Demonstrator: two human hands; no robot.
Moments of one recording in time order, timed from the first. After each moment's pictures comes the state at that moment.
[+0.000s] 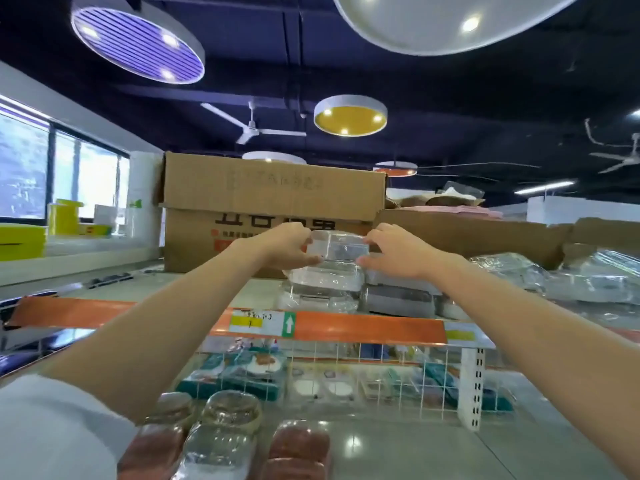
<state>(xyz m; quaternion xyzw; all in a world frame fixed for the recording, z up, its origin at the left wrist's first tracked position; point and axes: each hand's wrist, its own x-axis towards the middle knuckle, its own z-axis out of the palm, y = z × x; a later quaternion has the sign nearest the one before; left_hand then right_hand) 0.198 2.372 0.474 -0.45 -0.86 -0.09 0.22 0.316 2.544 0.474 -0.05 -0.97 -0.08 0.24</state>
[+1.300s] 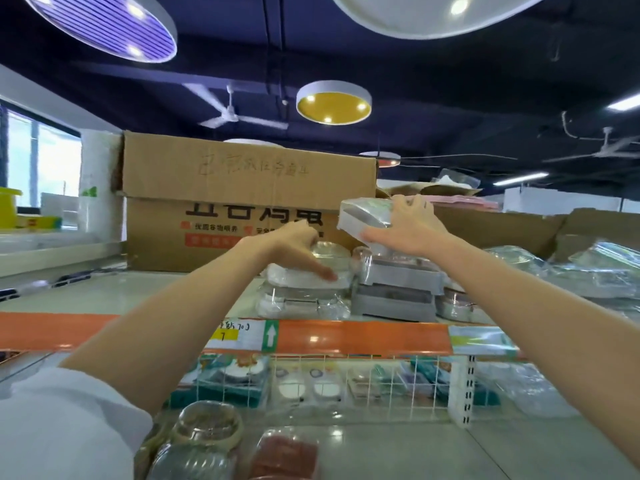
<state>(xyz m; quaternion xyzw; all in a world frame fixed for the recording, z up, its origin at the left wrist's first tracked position) 0.144 2.432 0.470 -0.47 -0.86 -0.12 0.13 0.285 2.577 0.488 -0.22 -0.92 0.03 0.32</state>
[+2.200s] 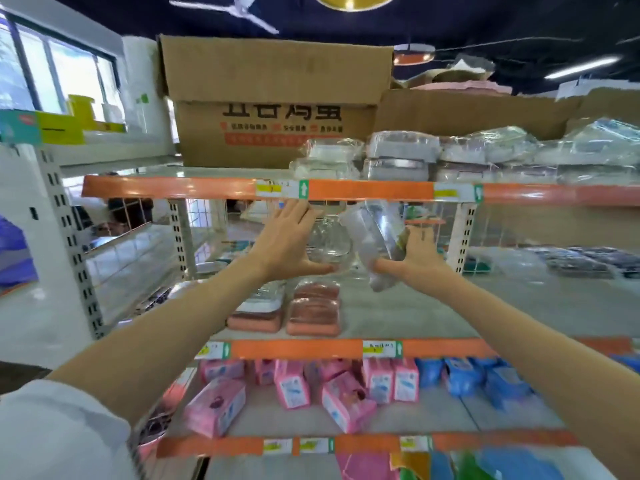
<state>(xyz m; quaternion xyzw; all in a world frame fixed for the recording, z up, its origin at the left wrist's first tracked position) 0.295 2.307 0.293 -0.48 -0.81 -0.11 0.32 0.427 2.499 0.281 -0.19 -0.92 0.28 0.21</state>
